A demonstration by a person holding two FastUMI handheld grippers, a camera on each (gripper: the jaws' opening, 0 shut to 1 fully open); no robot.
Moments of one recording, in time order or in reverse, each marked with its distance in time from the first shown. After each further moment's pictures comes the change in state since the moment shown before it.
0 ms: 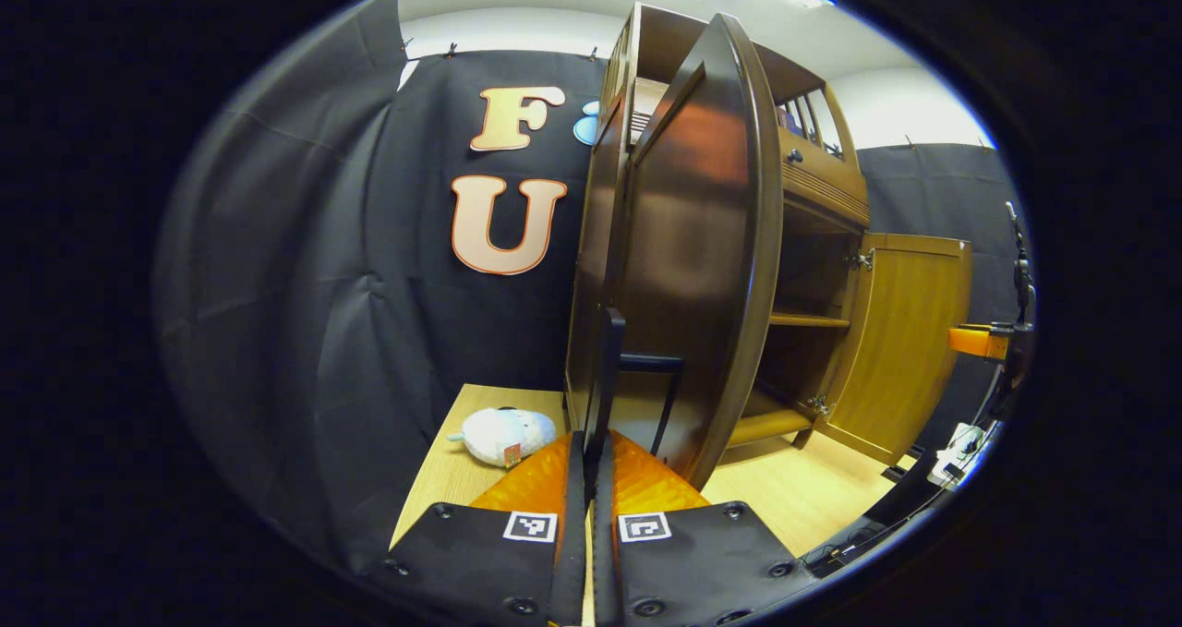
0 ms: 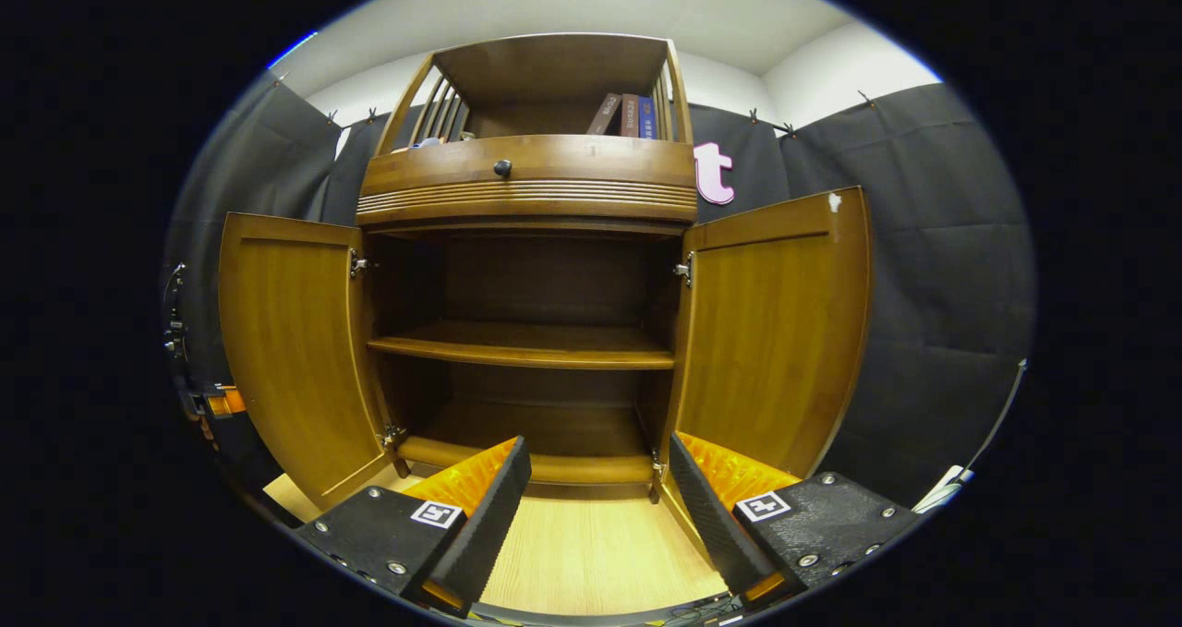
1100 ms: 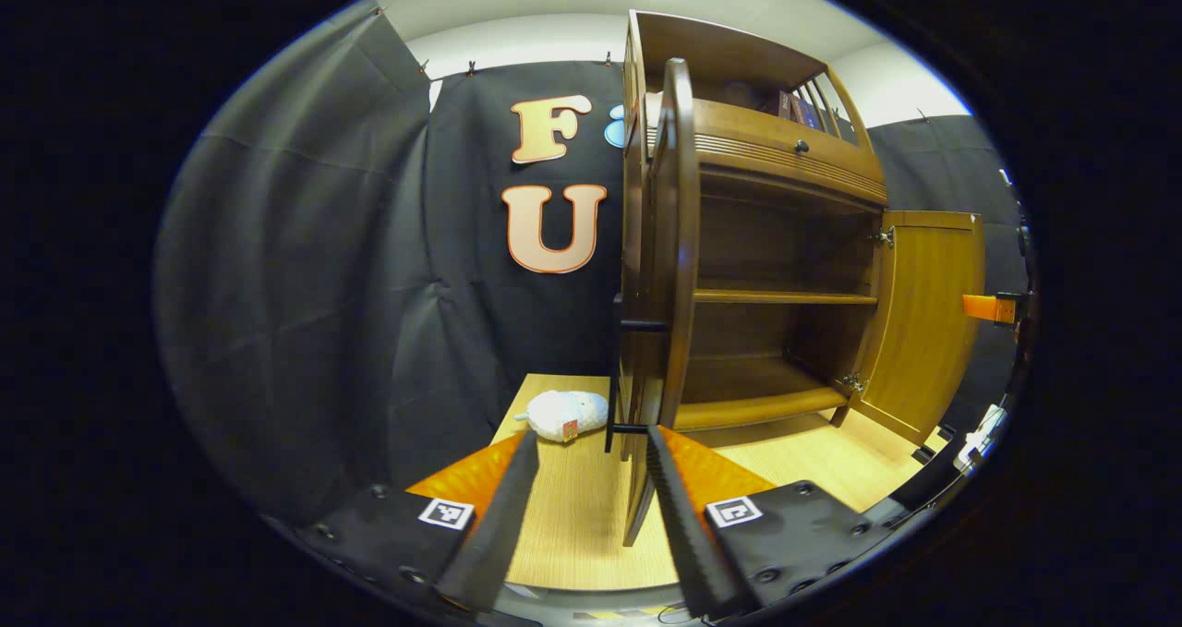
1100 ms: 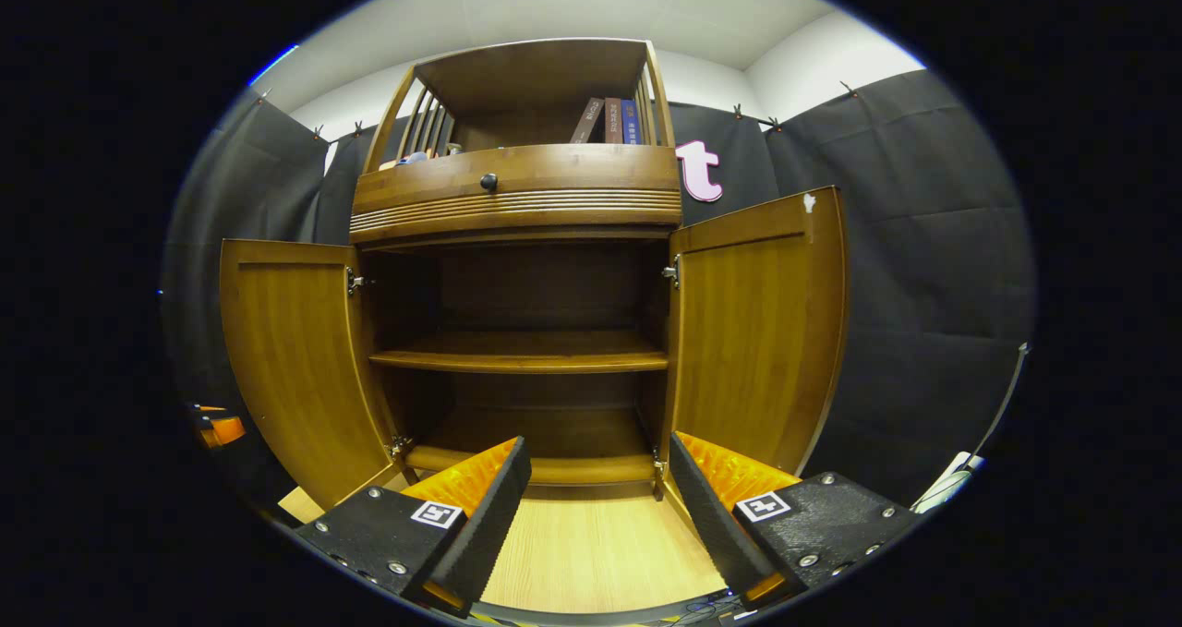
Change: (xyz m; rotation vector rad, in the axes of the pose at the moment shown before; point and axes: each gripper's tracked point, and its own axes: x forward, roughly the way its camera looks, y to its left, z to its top) left arm -0.097 -0.012 0.003 0.082 0.021 0.231; right arm -0.016 -0.031 0.010 0.046 -0.002 -0.045
